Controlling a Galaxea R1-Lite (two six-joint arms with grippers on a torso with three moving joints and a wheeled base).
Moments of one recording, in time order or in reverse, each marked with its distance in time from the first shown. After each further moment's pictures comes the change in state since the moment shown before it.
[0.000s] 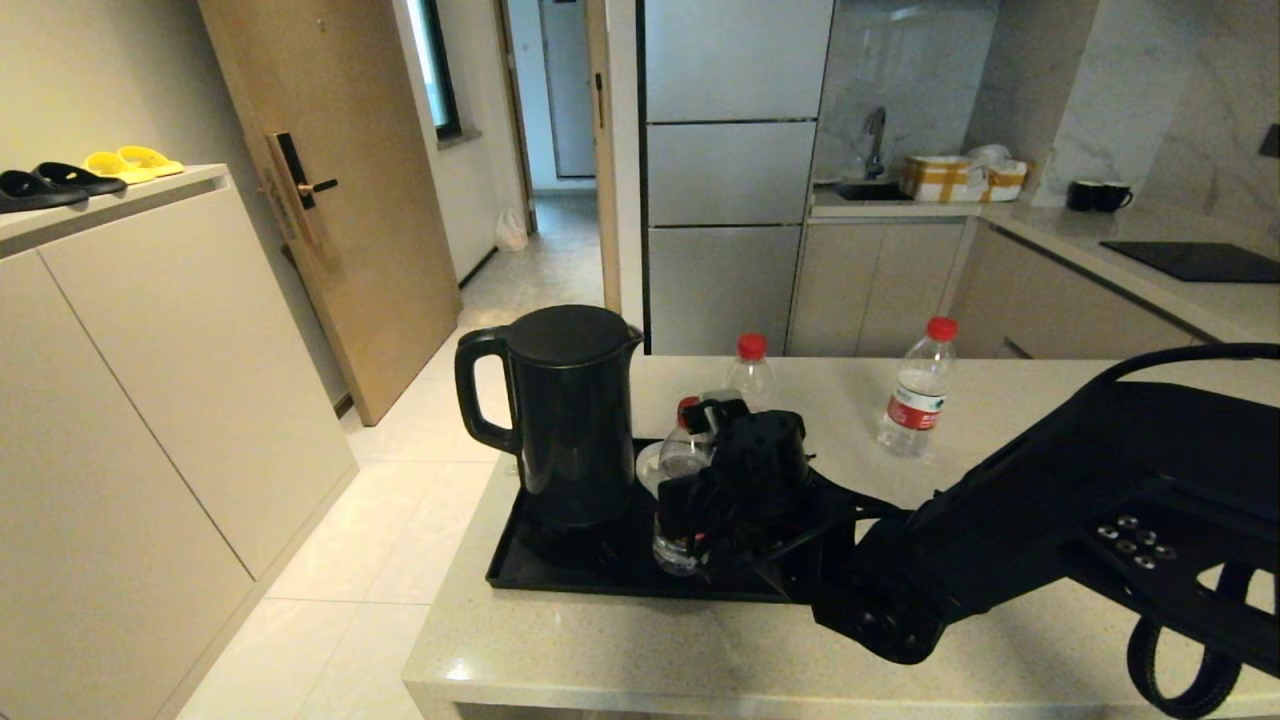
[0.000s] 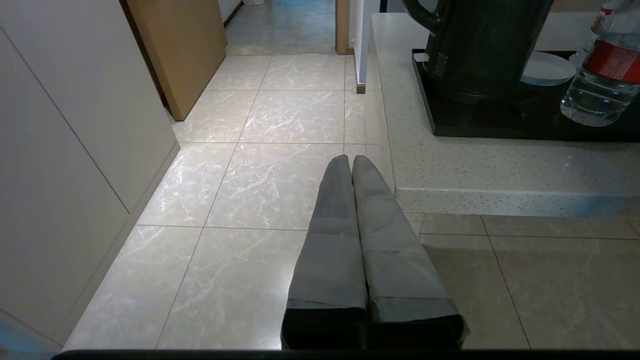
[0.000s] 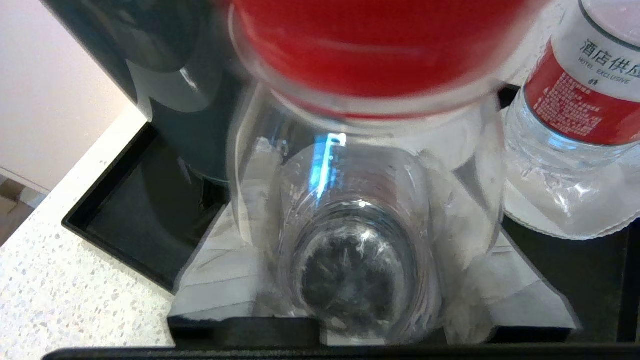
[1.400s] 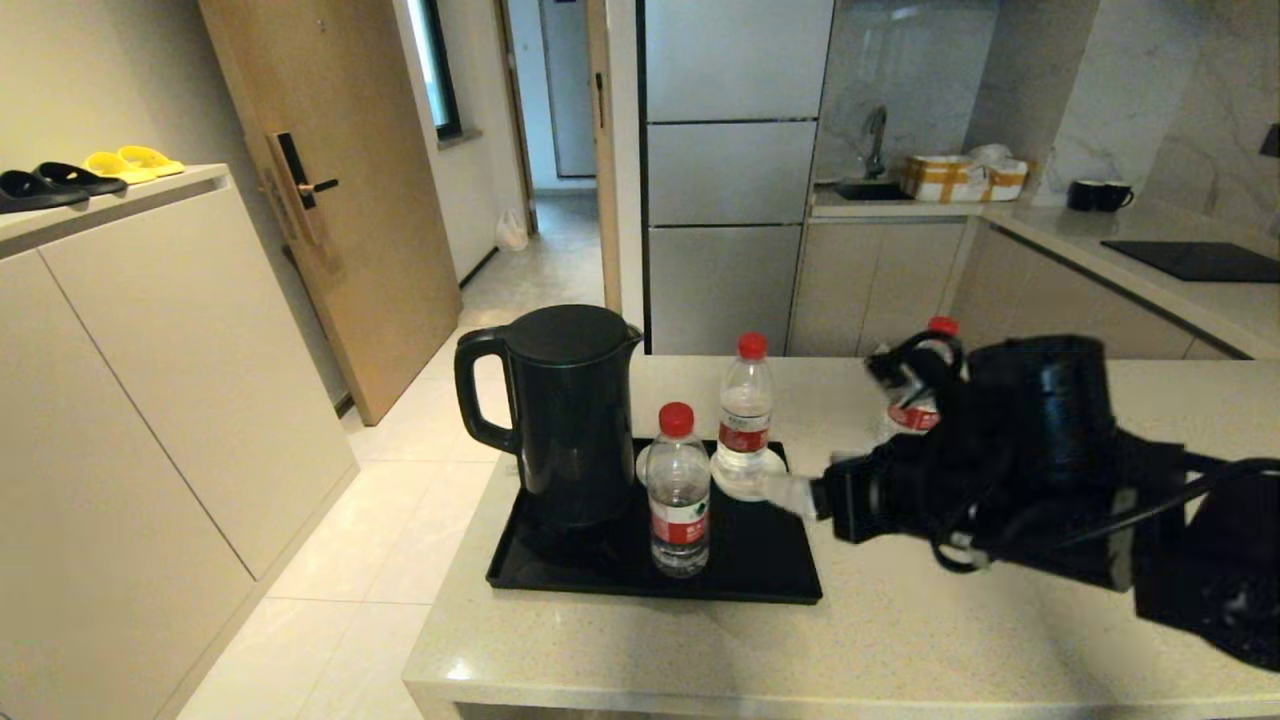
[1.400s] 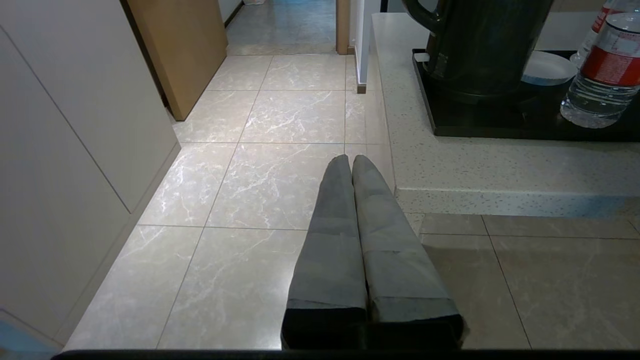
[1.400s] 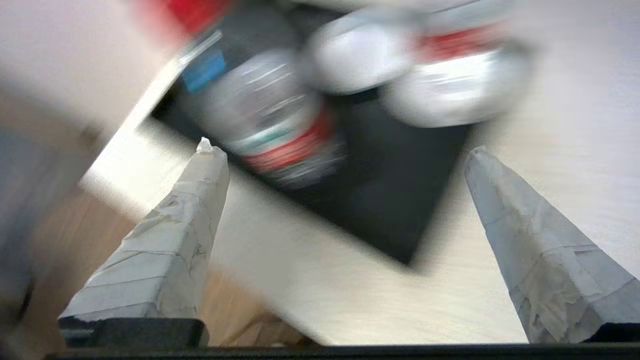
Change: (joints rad) left arm 0.000 0.000 0.000 0.000 0.000 0.000; right arm -0.199 -0.550 0.297 0.308 0.301 -0.011
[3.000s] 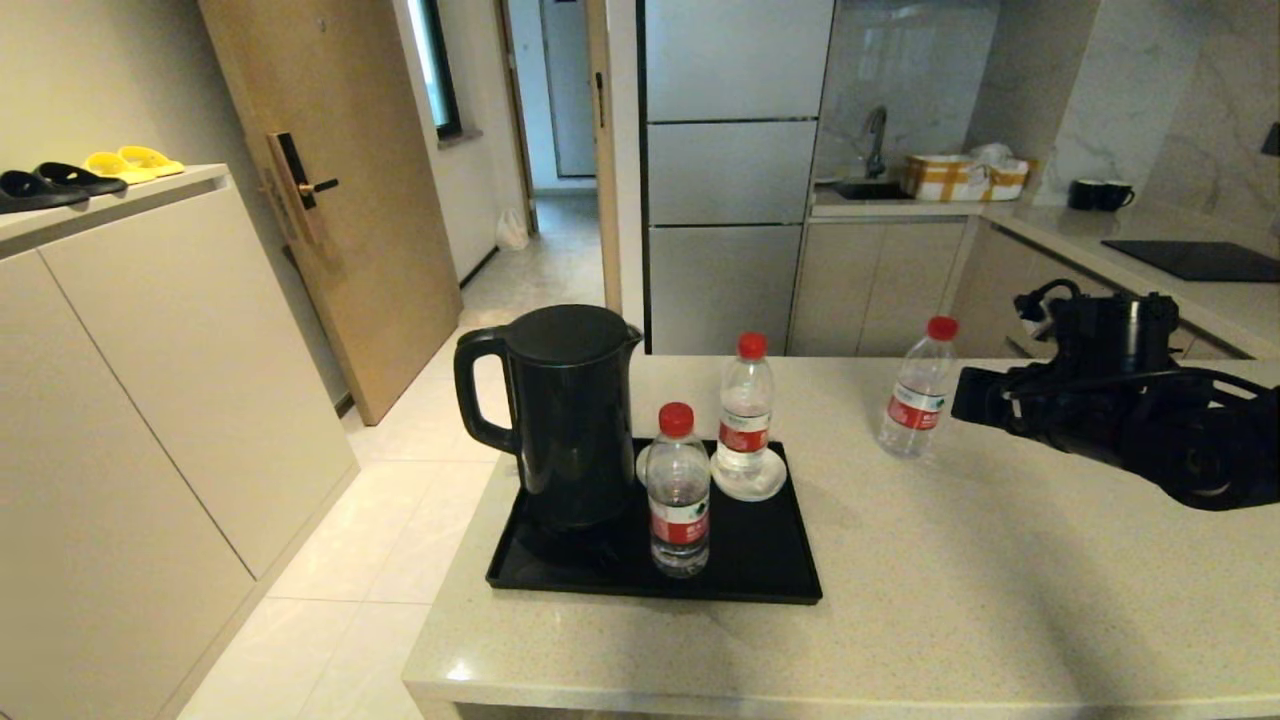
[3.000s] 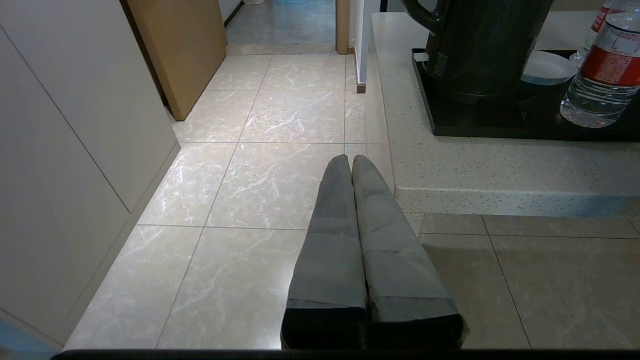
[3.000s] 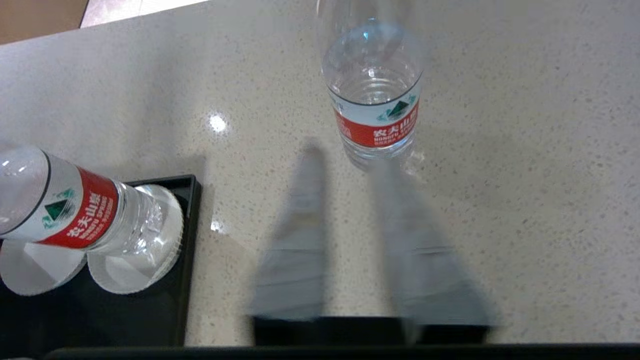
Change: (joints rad) left arm 0.000 0.000 0.000 0.000 0.000 0.000; right arm -0.488 0.227 -0.166 -0.106 -0.097 -0.003
